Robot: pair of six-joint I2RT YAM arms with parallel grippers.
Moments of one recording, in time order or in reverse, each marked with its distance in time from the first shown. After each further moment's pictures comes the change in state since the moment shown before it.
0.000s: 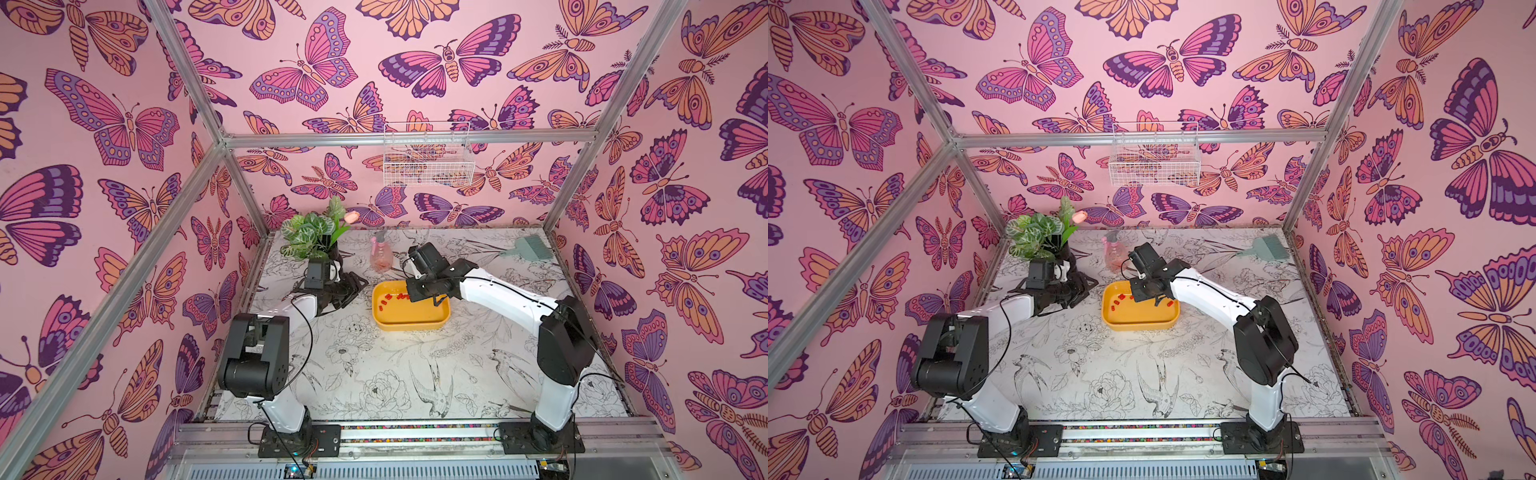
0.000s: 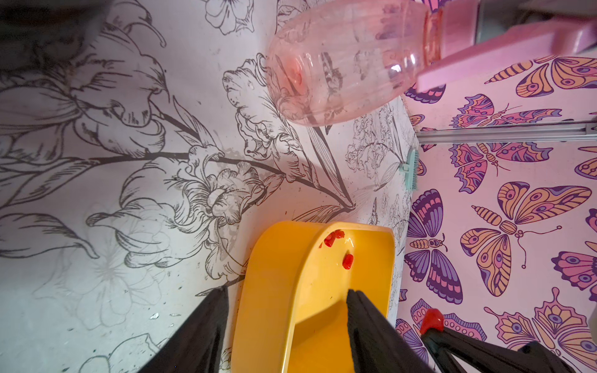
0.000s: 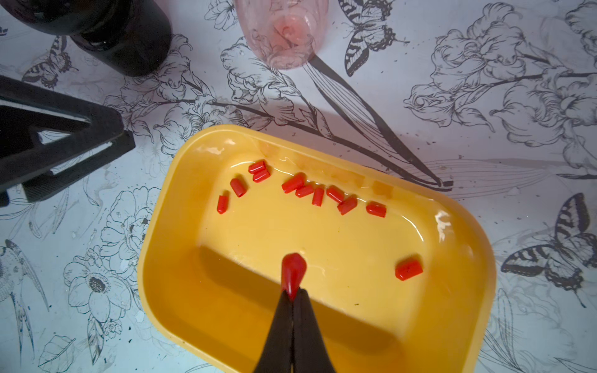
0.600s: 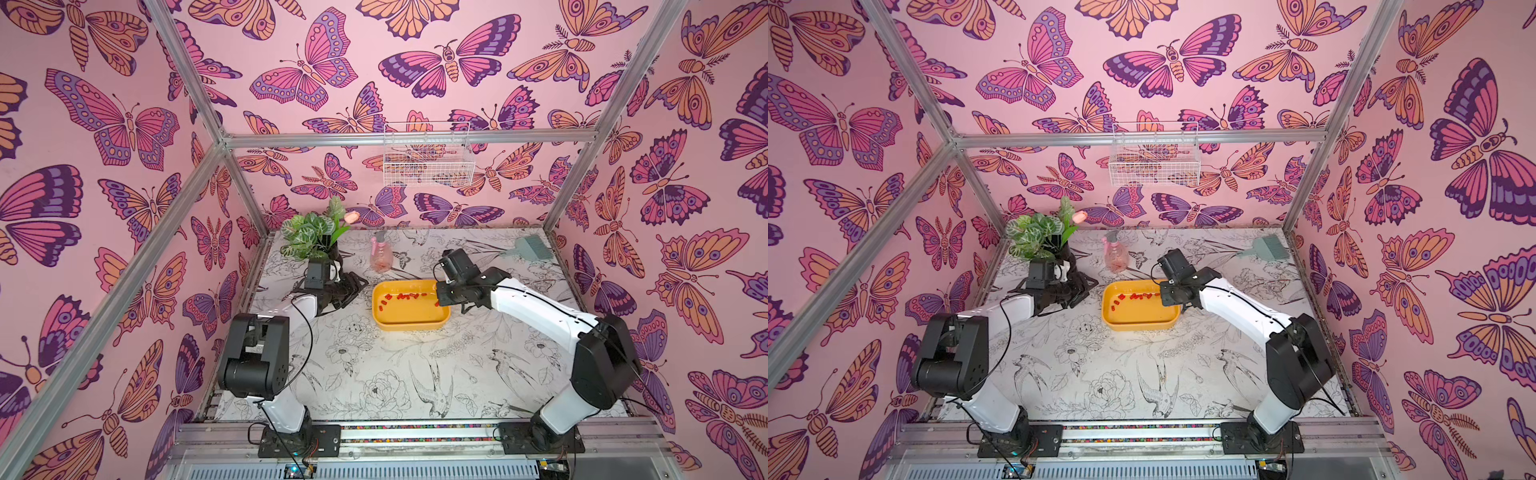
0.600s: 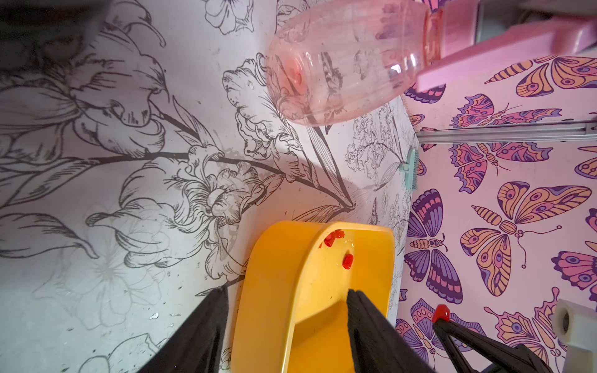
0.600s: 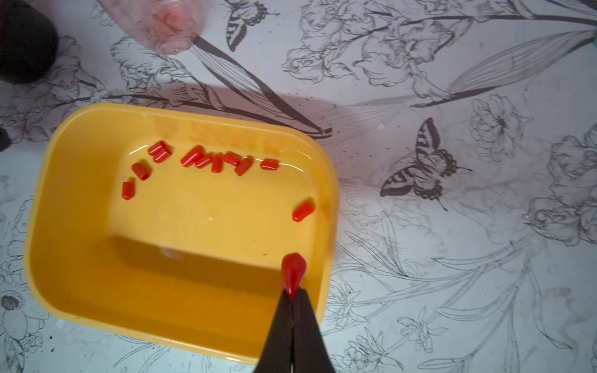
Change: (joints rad) left arm -0.001 0.000 0.000 0.000 0.000 0.000; right arm -0.131 -0.240 -0.273 -0.002 0.089 0.030
